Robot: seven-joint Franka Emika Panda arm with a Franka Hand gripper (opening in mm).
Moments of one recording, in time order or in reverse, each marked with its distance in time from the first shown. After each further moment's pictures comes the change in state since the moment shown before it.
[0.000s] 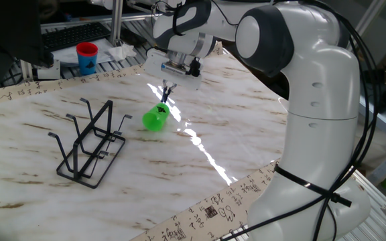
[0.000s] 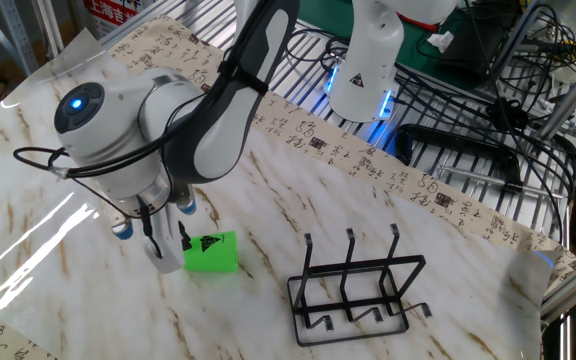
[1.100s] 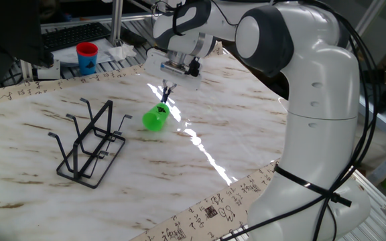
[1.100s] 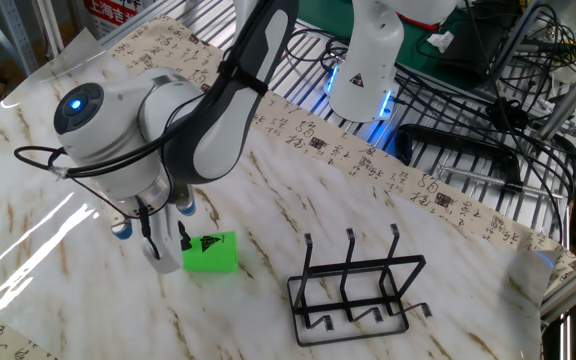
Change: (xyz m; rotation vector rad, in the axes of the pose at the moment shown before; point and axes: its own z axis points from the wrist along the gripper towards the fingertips) arm 0.000 -0.001 0.001 -0.001 0.000 0.063
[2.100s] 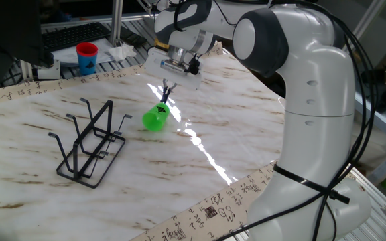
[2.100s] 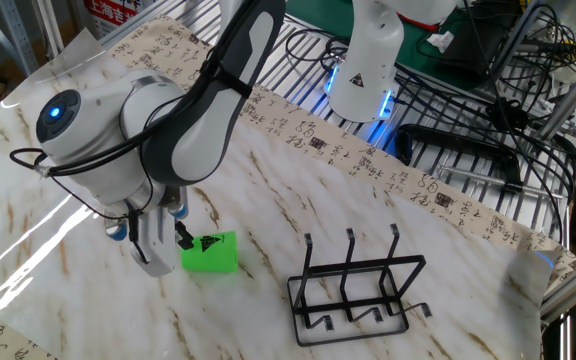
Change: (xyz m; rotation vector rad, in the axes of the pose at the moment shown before) arm 0.000 0.000 0.000 0.002 0.090 0.070
